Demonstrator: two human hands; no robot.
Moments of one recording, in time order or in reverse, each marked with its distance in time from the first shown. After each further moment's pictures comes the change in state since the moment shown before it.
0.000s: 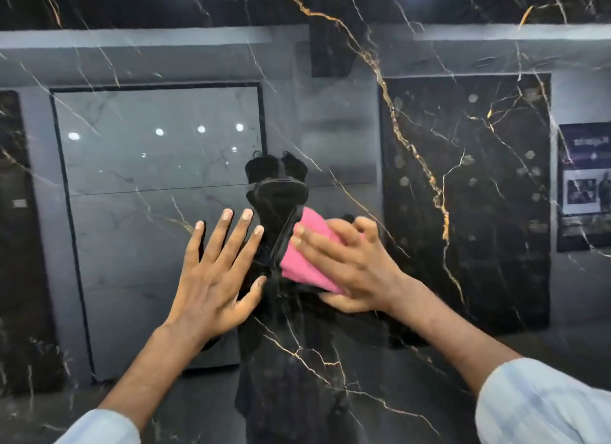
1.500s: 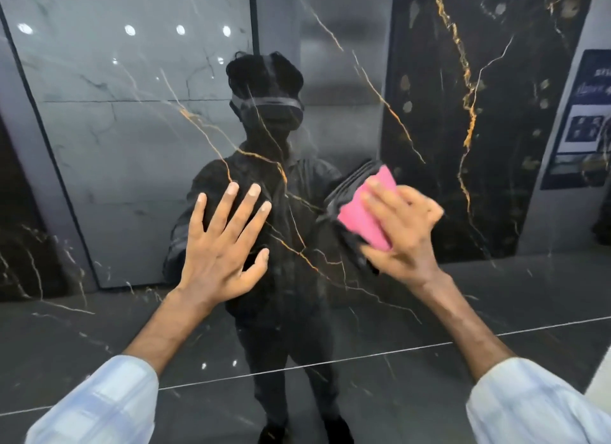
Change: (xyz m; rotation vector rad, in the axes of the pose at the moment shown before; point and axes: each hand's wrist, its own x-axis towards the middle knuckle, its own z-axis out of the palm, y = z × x) left_hand -0.099 0.042 0.013 -0.120 0.000 -0.028; right_hand -0.109 -0.059 -0.008 0.118 0.000 0.463
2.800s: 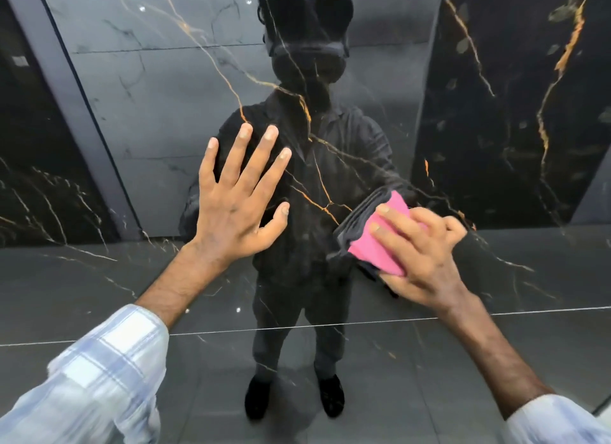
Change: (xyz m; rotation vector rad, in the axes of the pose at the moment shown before) left_hand -0.002 0.001 0.002 0.010 -0.005 -0.016; right_hand -0.085 -0.032 0.016 0.155 -0.111 -0.096
